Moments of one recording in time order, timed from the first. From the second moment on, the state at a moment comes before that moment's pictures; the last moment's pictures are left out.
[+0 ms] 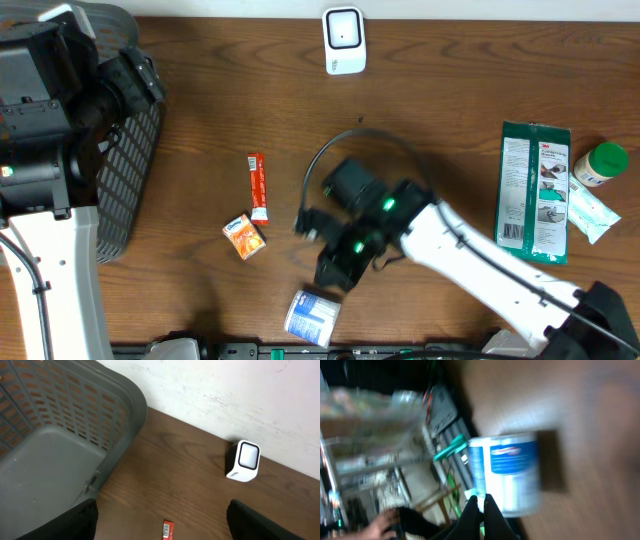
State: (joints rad) left arm 0.15 1.34 1.69 -0.97 0.09 -0.31; right arm 0.86 1.55 1.14 -0.99 -0.68 -0.04
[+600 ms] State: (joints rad) left arm 0.15 1.34 1.69 -0.97 0.09 -0.31; right arm 1.13 1.55 1.00 -0.87 -0.63 -0.03
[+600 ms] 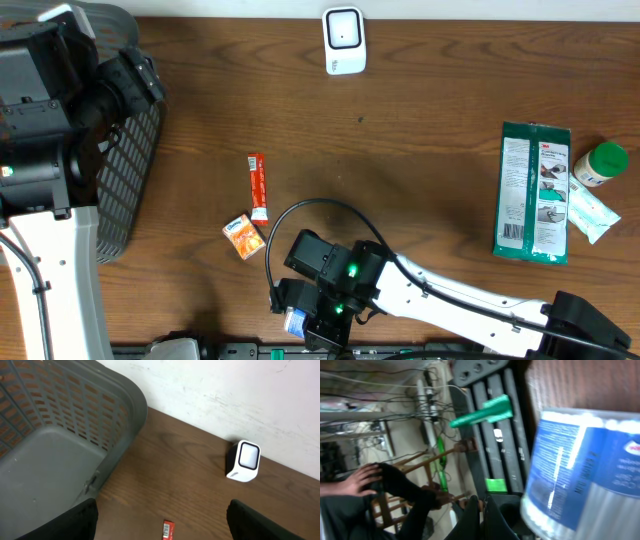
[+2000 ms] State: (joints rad) left arm 0.15 1.34 1.69 -0.97 0.09 -0.31; right arm 1.01 1.55 0.95 -0.72 -0.39 0.05
